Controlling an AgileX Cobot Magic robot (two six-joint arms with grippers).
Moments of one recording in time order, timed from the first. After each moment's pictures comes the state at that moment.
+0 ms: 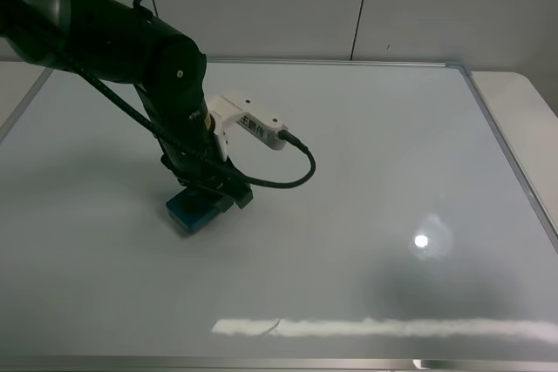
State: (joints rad) left arm -0.65 1.92 -1.14 0.07 0.66 -0.04; right arm 0.01 0.00 -0.49 -0.15 1.06 0.07
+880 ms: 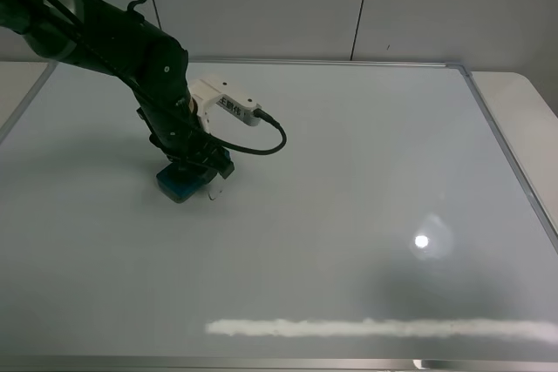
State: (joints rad) left arm -0.55 2.00 -1.15 0.14 0.54 -0.04; right arm 0.01 0.00 -0.49 -0.15 1.06 0.07
